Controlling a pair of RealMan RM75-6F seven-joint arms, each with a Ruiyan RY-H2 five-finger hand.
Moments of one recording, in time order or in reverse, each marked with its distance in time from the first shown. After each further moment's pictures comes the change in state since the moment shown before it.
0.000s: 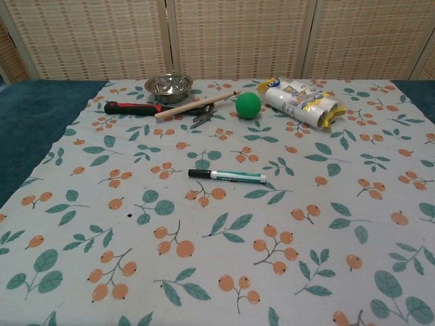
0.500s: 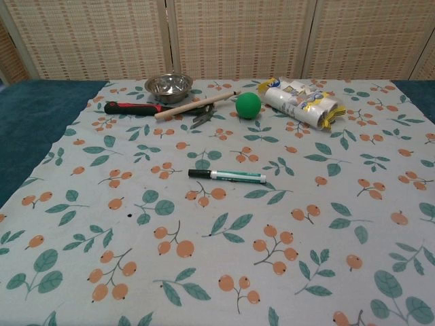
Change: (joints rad) left arm -0.035 -0.013 -0.010 0.001 -0.016 -0.062 -0.022; right arm 0.130 -0.137 0.086 -0.026 0.031 -0.122 -0.094
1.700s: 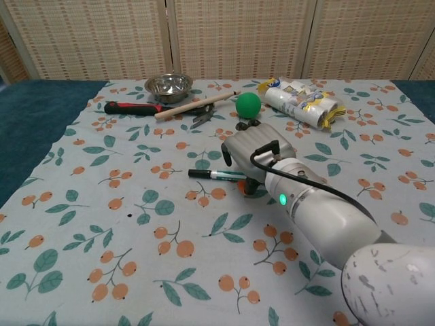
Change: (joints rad) left arm -0.001 0.022 -0.011 0.029 -0.015 0.029 -0.097; right arm 0.641 -0.781 0.217 0.505 0.567 -0.369 -0.687
